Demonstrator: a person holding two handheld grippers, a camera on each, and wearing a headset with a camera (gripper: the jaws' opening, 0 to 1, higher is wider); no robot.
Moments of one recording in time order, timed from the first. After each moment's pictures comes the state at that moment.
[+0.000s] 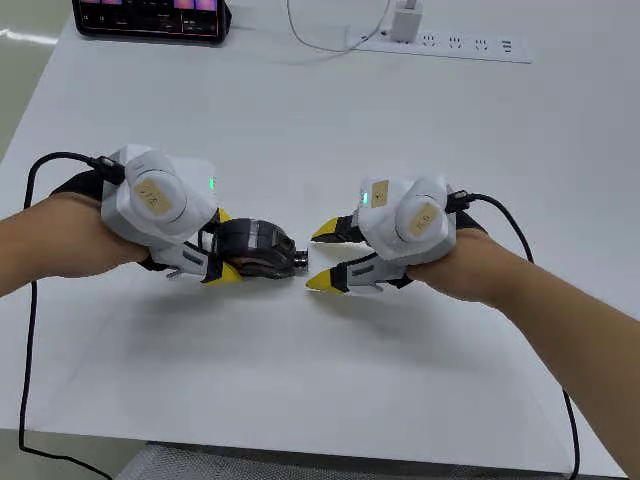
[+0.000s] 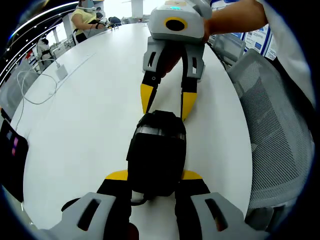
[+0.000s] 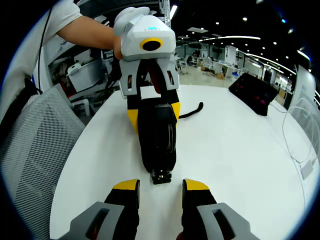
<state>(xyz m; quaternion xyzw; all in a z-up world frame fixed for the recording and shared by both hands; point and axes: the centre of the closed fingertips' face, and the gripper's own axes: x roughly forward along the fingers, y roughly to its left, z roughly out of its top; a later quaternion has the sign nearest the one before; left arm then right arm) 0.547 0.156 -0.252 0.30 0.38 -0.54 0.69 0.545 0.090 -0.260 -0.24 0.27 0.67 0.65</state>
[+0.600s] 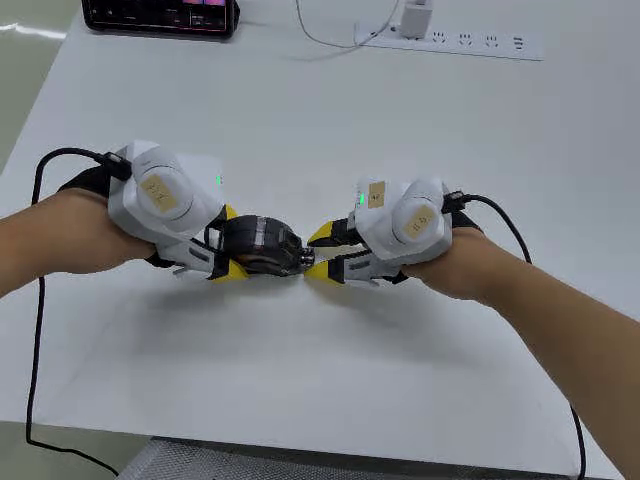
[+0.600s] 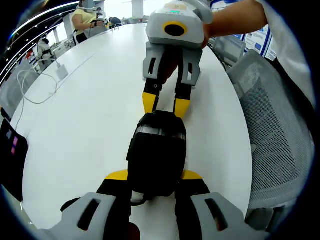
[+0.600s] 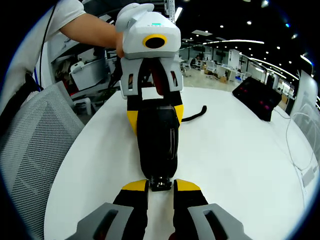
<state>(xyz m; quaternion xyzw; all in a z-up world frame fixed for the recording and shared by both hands) 0.547 0.156 -0.252 0.30 0.38 -0.54 0.69 0.545 0.101 -0.263 -0.24 0.25 0.68 0.65</state>
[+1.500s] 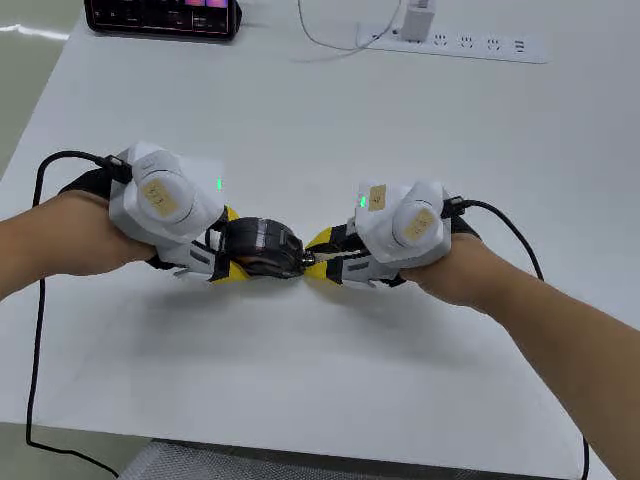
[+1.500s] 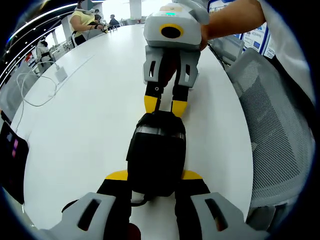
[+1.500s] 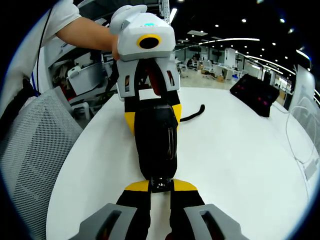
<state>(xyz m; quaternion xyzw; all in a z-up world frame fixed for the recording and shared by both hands) 0.548 0.156 -0.252 0.30 0.38 -0.55 0.69 0.545 0.103 -0.266 -0.22 0.26 0.67 0.66</state>
